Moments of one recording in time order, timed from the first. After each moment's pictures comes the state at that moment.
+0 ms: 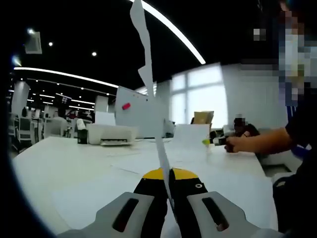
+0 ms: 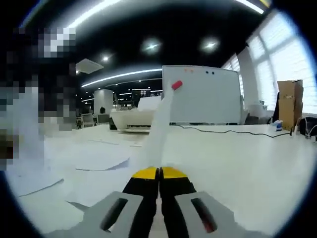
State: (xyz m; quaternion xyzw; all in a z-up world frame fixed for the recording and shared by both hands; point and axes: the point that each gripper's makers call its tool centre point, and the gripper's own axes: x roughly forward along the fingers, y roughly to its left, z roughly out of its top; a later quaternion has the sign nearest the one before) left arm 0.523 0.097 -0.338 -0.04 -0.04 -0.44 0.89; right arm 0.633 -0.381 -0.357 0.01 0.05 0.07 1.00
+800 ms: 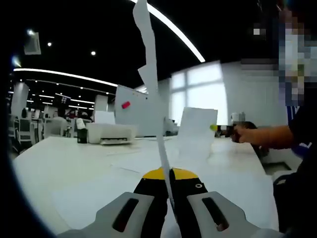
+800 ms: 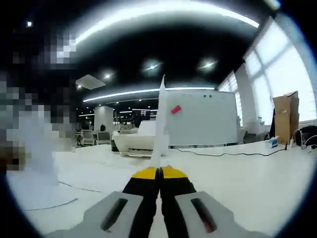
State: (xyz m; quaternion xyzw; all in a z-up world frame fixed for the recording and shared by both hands) left arm 0.522 0.096 -0.341 -0.03 -0.04 -0.44 0.90; right arm 0.581 -0.385 -0.282 0.01 -0.05 0.07 1.00
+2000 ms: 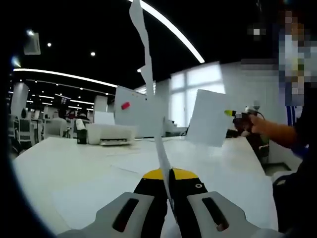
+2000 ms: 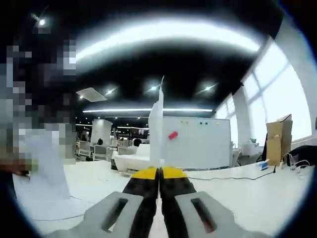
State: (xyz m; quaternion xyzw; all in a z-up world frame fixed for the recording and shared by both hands) left arm 0.522 0.096 -0.339 -0.04 -0.04 -0.45 0.89; right arm 0.495 -0.395 -0.201 -0.02 -0.13 0.05 0.99
